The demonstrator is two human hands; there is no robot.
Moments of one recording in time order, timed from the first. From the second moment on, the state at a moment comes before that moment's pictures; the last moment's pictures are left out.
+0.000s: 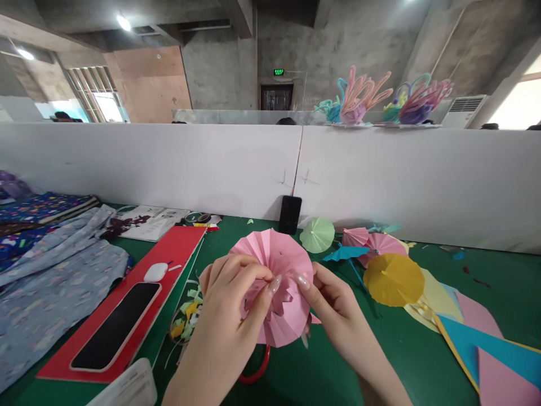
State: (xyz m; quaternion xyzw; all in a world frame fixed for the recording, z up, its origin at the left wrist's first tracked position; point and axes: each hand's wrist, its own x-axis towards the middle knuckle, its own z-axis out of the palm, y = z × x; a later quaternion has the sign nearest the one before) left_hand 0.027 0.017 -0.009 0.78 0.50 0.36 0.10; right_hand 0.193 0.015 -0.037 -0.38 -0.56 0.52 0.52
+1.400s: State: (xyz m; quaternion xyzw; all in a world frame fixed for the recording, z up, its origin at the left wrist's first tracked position) left_hand 0.026 0.015 -0.003 0.75 0.42 0.32 0.39; right_hand 0.192 0.008 -0.040 -0.33 -0.52 0.57 0.55
